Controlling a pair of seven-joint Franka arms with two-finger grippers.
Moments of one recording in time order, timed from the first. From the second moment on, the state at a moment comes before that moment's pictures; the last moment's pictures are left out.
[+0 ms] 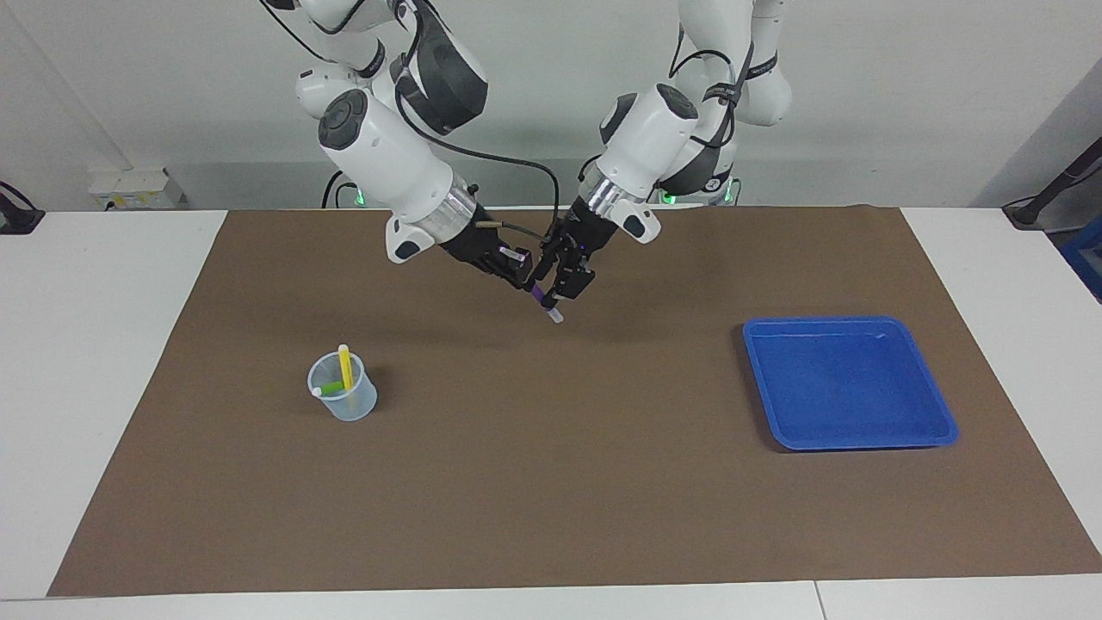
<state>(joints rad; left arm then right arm) -0.65 0.07 -0.07 -2.04 -0.55 2.65 -1.96 0.27 0.16 0.11 -1.70 0.54 1.99 0.76</state>
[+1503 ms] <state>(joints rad) -0.64 0.11 -0.06 -1.99 -0.53 2.64 -1.99 0.27 0.16 0.11 -1.70 0.54 2.00 0.76</state>
